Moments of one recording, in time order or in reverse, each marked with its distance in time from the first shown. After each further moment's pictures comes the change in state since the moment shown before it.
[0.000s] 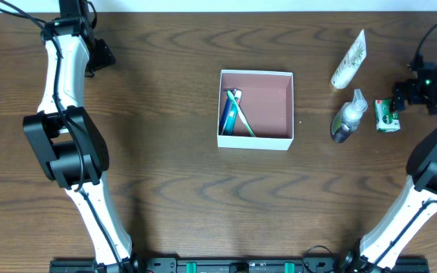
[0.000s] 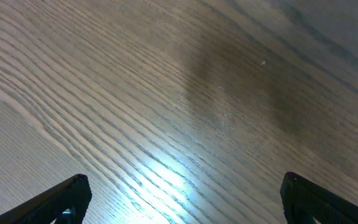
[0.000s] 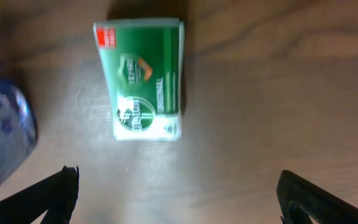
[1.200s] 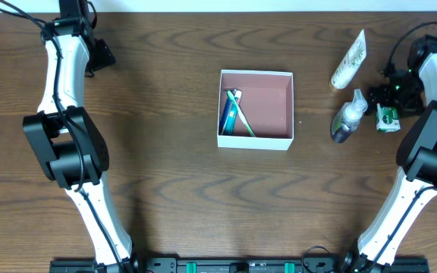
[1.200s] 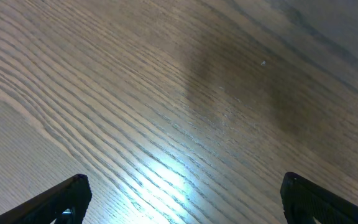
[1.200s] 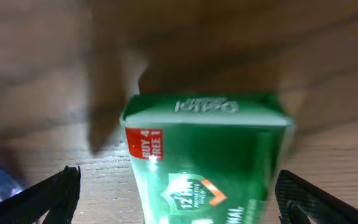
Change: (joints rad) left arm 0.000 0.000 0.000 0.000 0.000 0.000; right arm 0.068 0.102 -0.139 0.194 -0.052 0.084
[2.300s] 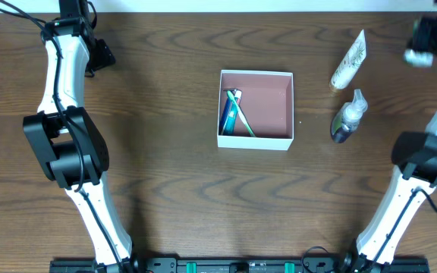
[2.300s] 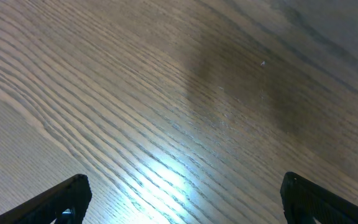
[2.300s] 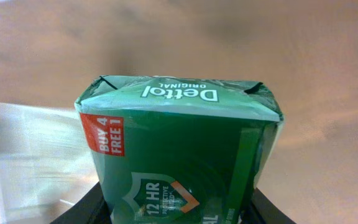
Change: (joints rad) left arm 0.000 -0.001 0.000 0.000 0.000 0.000; right arm 0.068 0.013 0.969 -0.400 -0.073 0.243
